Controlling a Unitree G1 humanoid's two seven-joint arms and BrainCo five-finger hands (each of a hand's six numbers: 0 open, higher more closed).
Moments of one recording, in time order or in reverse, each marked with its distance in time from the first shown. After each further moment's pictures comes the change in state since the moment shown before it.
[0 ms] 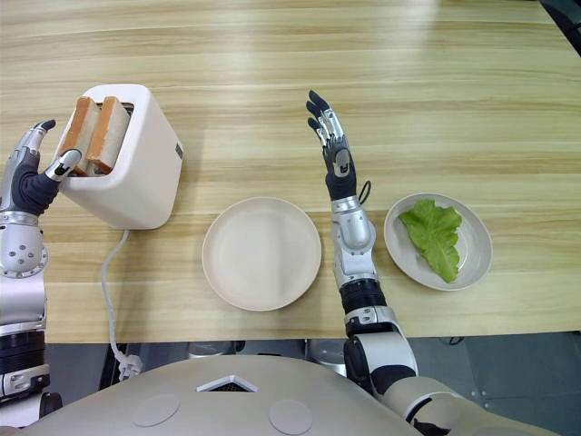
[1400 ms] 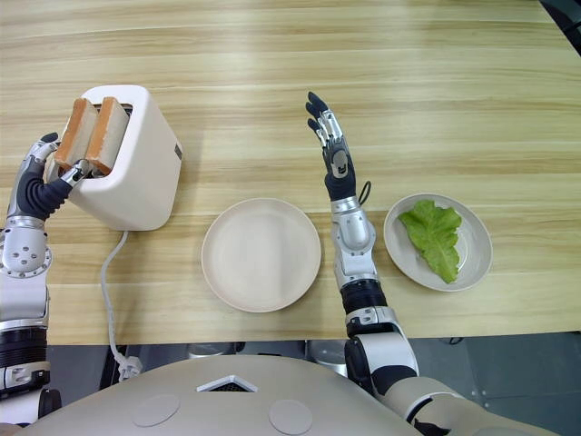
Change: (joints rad) left arm -0.017 0.016 -0.023 0.107 -0.105 -0.044 0.018; right arm 0.002 -0.006 0.003 0.000 -0.022 -0.001 -0.018
